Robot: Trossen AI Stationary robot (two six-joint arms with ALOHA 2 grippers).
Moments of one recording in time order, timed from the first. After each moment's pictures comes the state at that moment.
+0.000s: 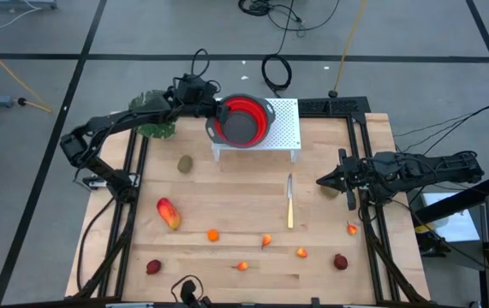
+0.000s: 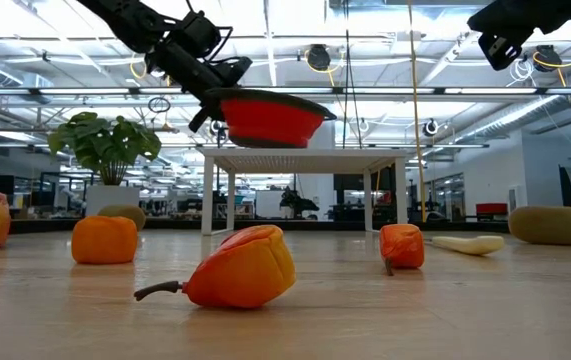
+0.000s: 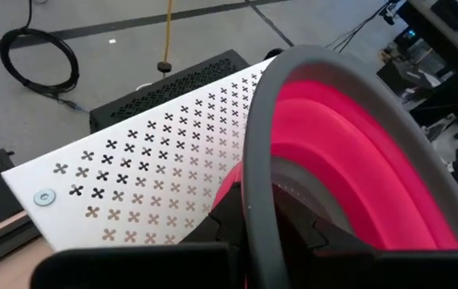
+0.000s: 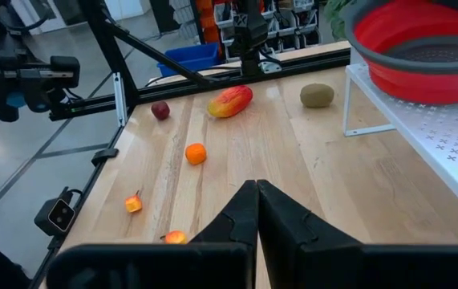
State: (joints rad) left arm 0.68 1.53 1.15 -0.15 0.21 -0.38; right arm 0.15 0.46 0.58 -0.39 0.08 0.25
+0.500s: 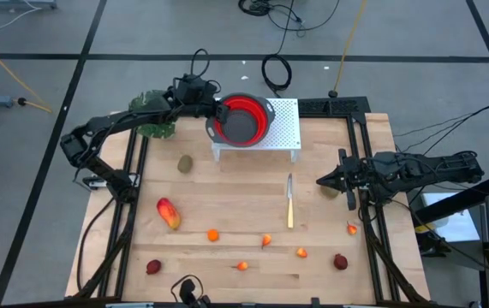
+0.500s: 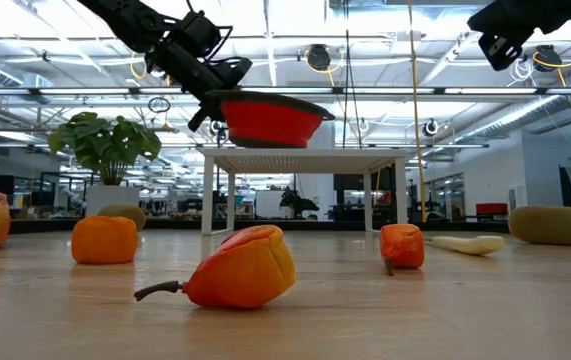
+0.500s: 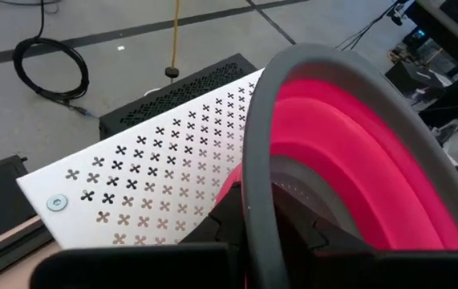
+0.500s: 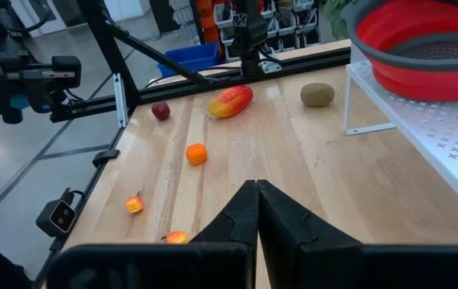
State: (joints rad) left arm 0.68 1.53 1.15 -0.14 0.18 -0.36; right arm 0.15 0.46 0.58 -0.39 0.08 0.26
